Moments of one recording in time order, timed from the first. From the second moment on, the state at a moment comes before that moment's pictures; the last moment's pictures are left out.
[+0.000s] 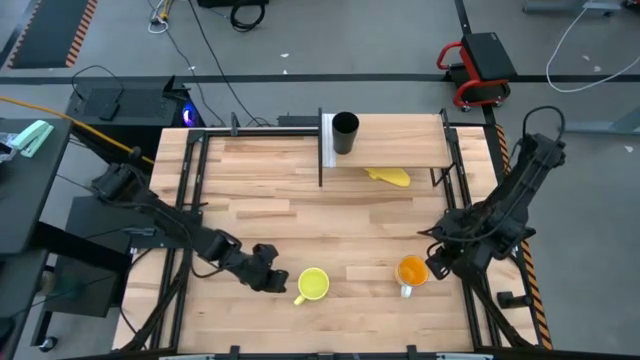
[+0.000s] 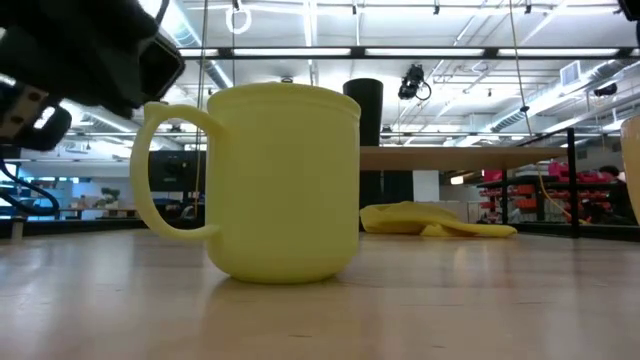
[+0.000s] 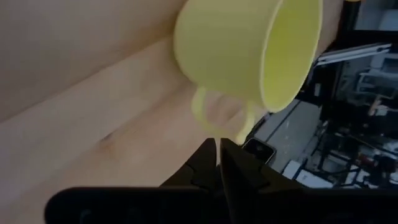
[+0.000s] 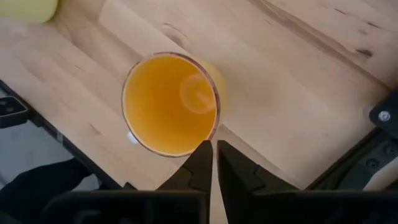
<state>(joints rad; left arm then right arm) -0.54 1.47 0.74 0.03 -0.06 -1.74 0.89 1.06 0.94 -1.20 0.20 1.86</state>
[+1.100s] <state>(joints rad) -0.33 1.79 1.04 0.08 0.00 -1.38 0.94 1.17 0.94 -1.18 0.21 2.00</state>
